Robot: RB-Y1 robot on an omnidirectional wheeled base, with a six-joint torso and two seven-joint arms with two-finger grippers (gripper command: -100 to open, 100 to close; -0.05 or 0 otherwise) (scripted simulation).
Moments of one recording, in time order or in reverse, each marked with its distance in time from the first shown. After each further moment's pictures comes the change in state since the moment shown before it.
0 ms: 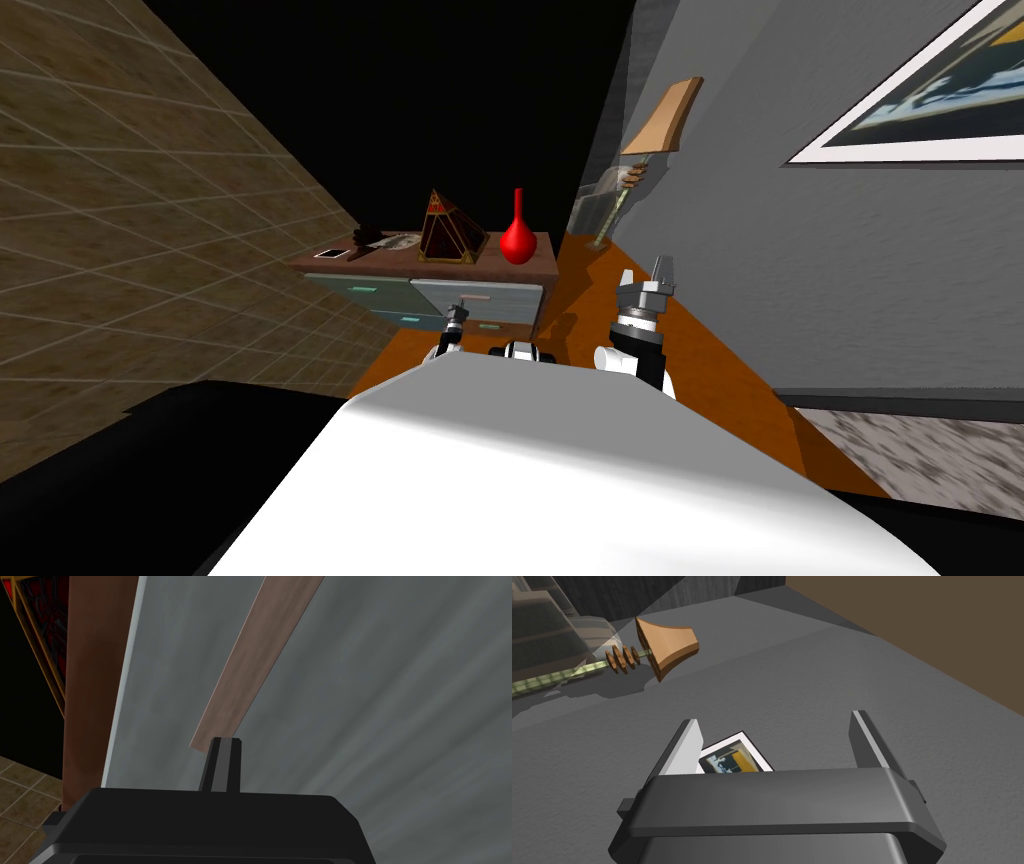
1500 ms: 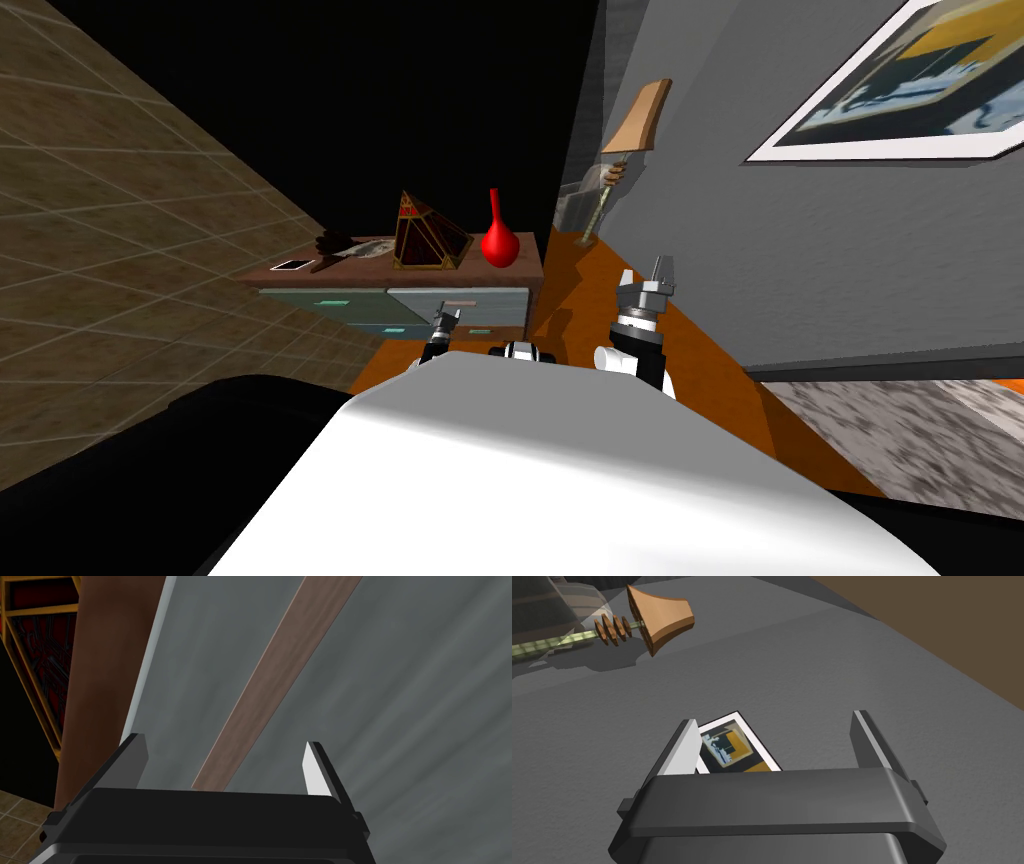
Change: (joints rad) left arm 0.208 0.076 0.008 -0.214 0.038 0.040 0.064; right arm -0.001 0.000 0.000 0.000 0.000 0.000 0.000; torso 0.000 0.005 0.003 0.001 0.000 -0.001
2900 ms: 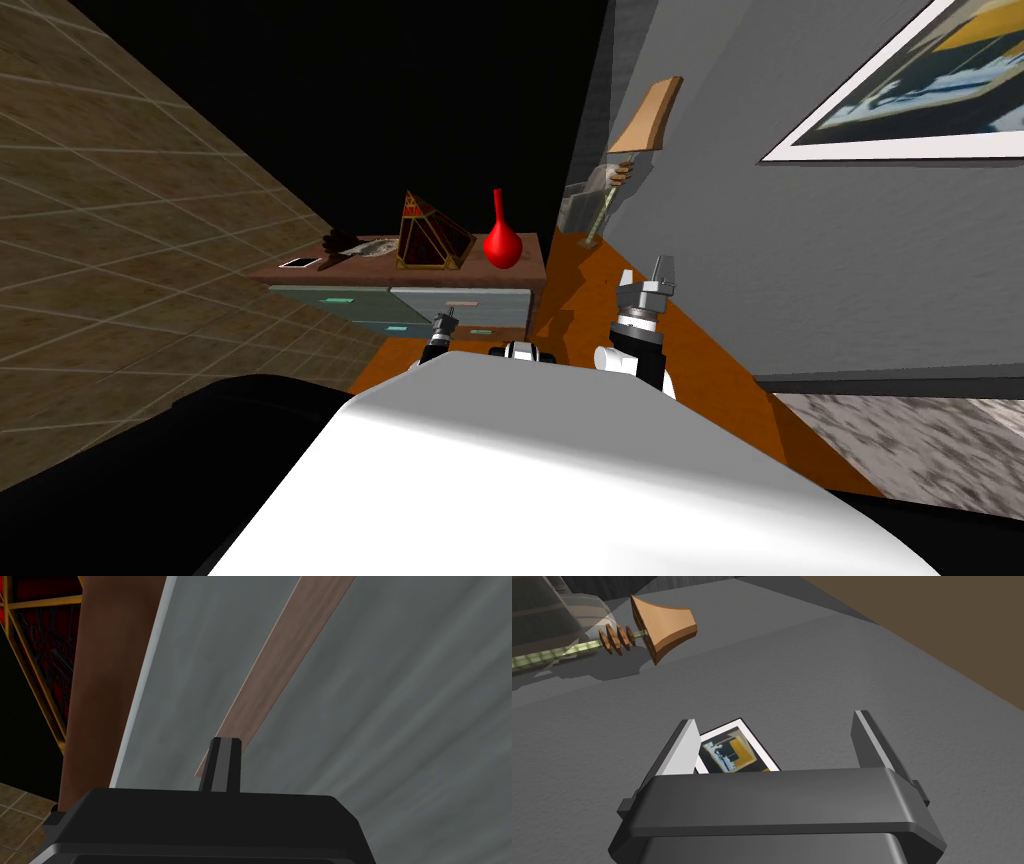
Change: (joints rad) left arm 0.024 0.004 -0.011 -0.013 -0.004 -0.008 0.004; right arm 0.001 0.000 0.000 0.000 0.000 0.000 0.000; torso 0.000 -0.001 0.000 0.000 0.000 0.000
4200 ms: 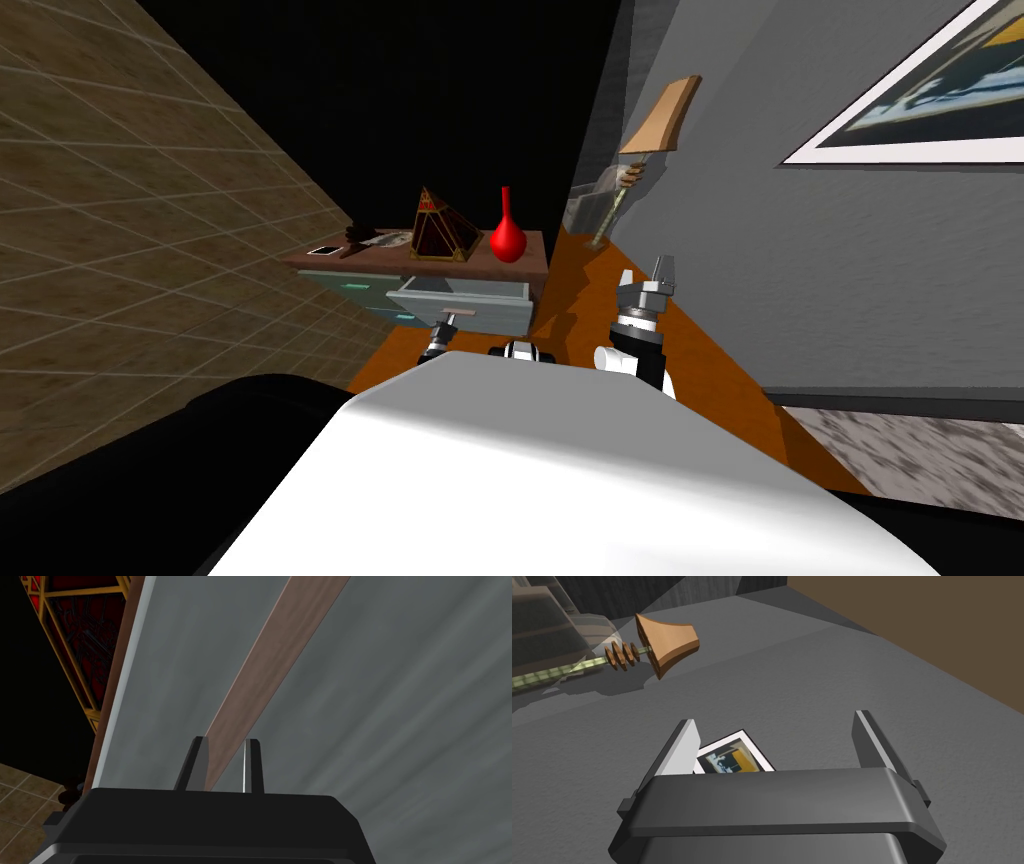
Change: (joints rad) left arm 0.116 0.044 -0.046 -0.063 -0.014 -0.043 0.044; right arm -0.001 0.000 0.000 0.000 0.000 0.000 0.000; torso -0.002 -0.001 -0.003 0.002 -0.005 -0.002
